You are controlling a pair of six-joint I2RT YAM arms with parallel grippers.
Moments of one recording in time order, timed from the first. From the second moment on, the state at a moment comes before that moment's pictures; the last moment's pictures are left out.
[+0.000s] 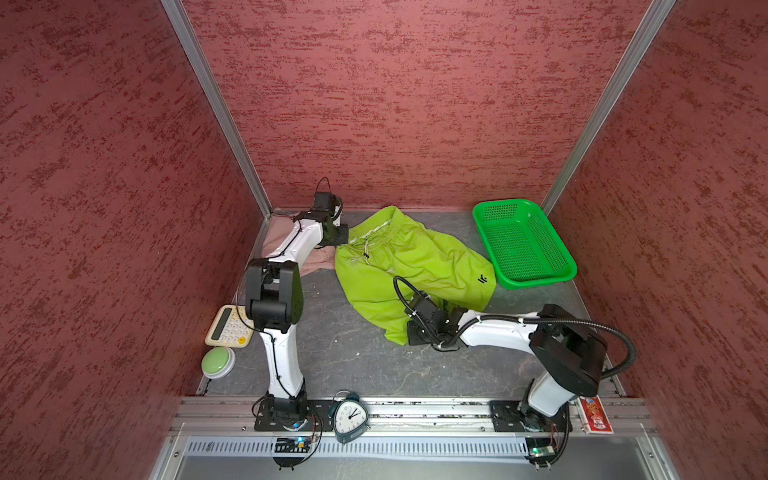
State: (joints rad) left arm -0.10 1.97 1.67 -0.70 0.06 -0.12; right arm 0.94 1.66 0.84 -0.27 0.03 0.81
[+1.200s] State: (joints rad) left arm 0.04 1.29 0.83 -0.50 0.22 -0.45; right arm 0.74 1.10 0.48 -0.54 -0.15 0.97
